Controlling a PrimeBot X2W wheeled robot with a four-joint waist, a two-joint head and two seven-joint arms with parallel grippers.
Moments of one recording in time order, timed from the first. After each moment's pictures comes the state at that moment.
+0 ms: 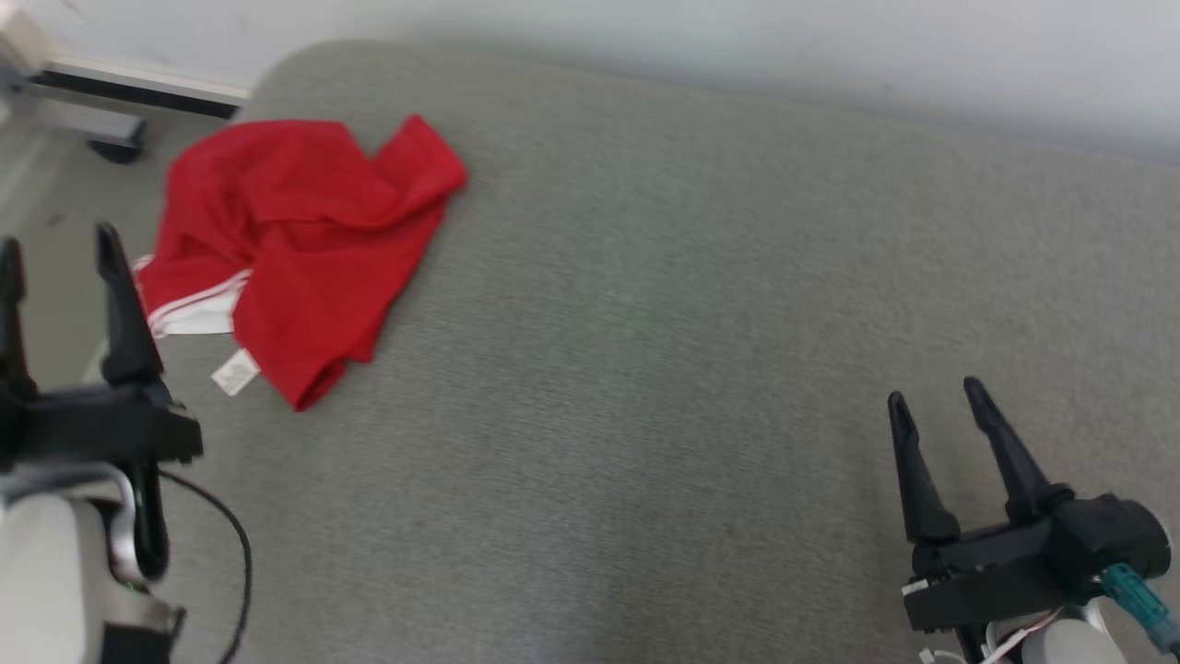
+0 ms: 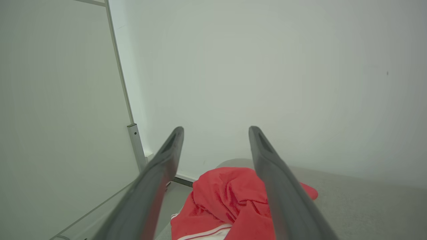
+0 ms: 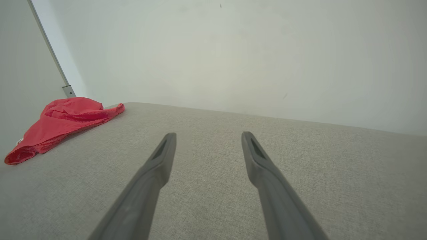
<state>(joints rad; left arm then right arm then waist) -0.49 0.17 0.20 0.31 -0.18 -0.11 -0.26 -0.09 -0.23 0.02 0.08 0.17 0.13 -0.26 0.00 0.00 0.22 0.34</state>
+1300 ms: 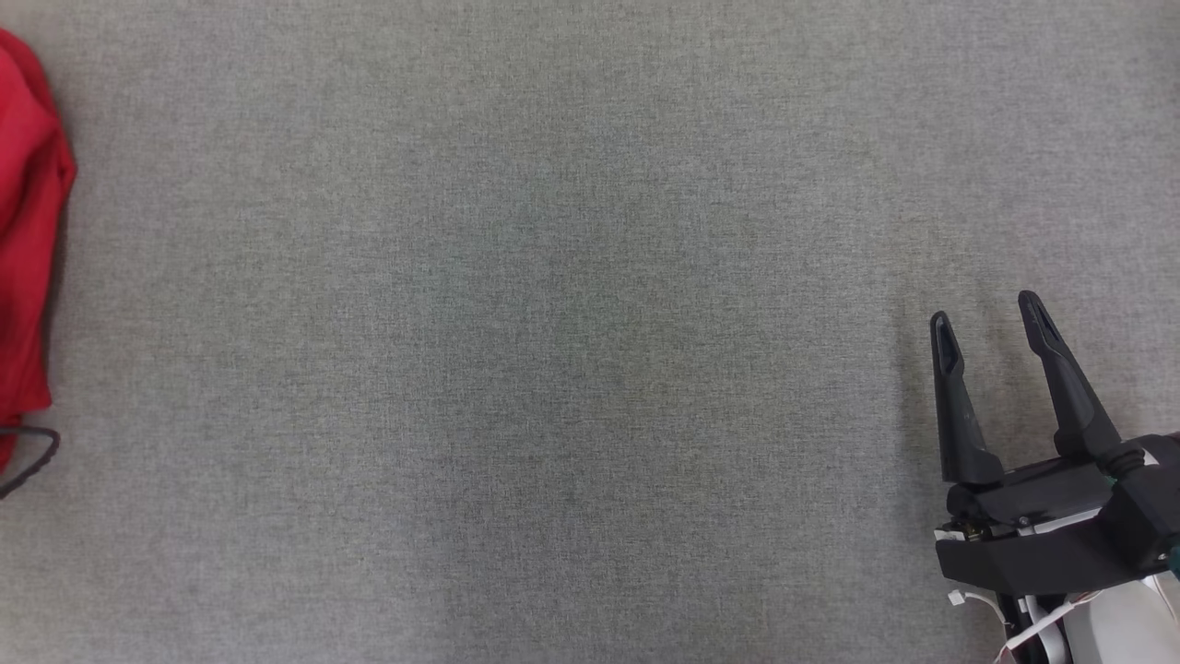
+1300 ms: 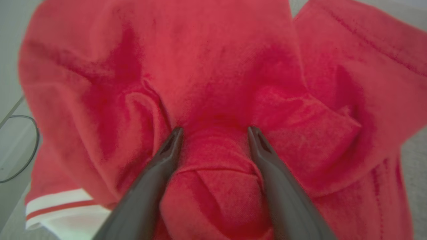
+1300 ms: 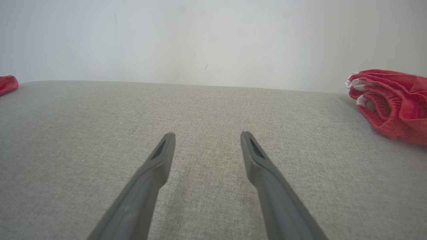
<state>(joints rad) -0.96 0.46 0.20 0.99 -0.31 -0.12 0.24 -0.13 -0.27 -0.01 -0.10 0.14 0.13 -0.26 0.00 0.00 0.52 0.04</state>
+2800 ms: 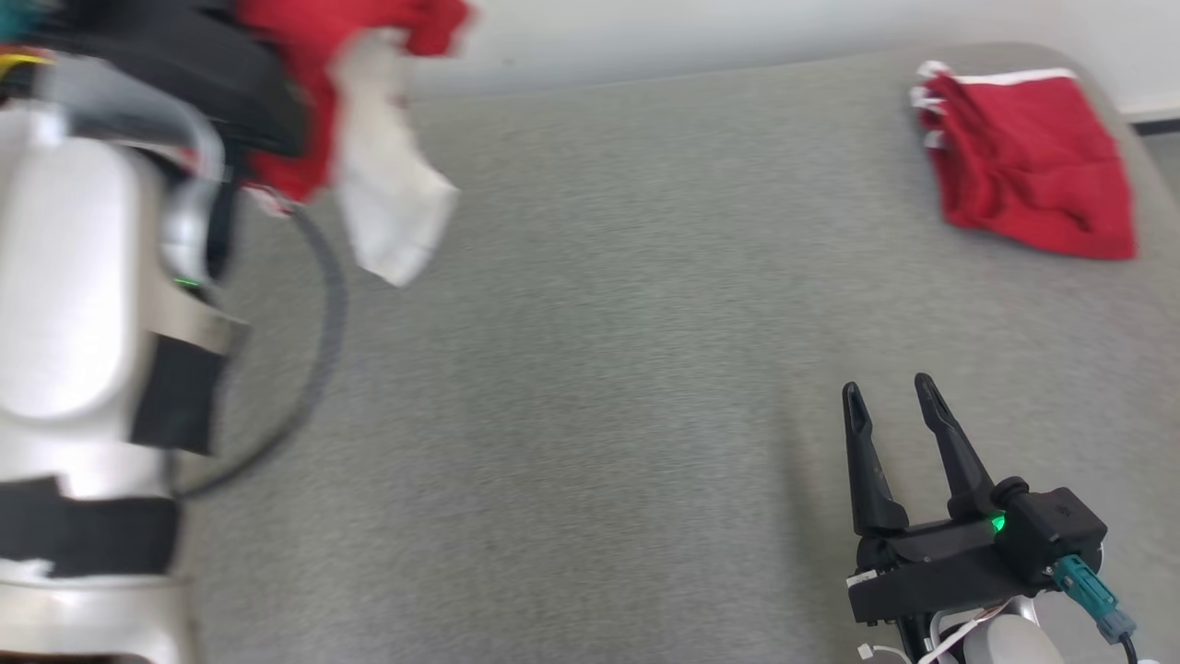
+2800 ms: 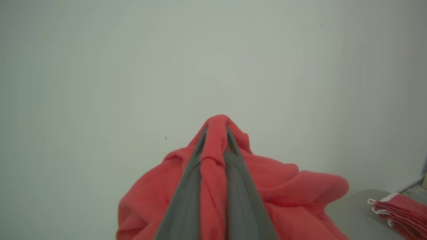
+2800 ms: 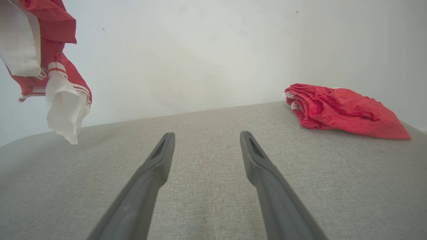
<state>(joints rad) -1.06 0.21 -0.15 0.46 -0.29 -0.12 0.01 -0.13 -0.12 0.03 0.11 0.19 0.13 -0.26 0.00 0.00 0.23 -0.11</state>
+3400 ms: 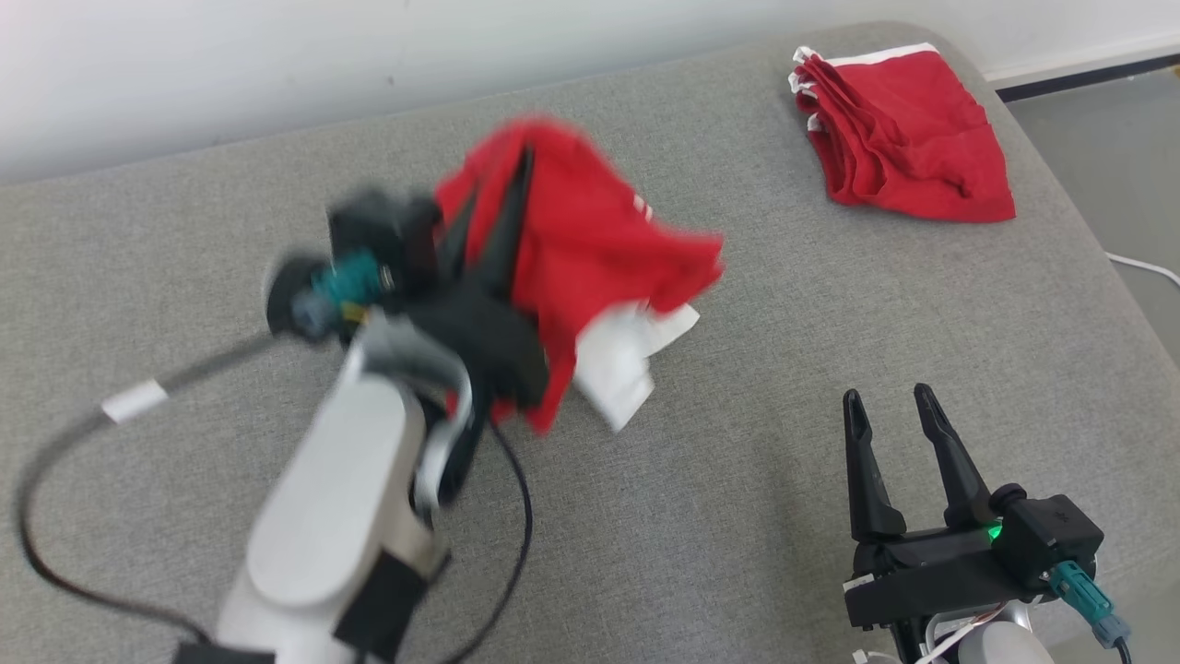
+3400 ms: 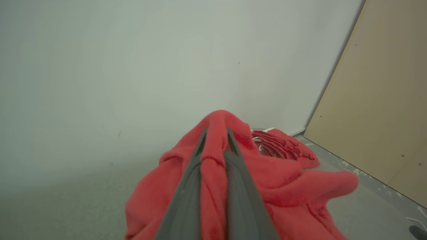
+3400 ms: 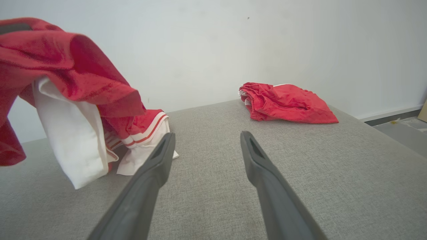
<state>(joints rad) -0.75 0.05 -0.37 0.34 -0.39 -0.06 0.02 -0.12 -0.09 0.01 0.12 0.20 0.13 -0.26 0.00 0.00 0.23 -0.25</state>
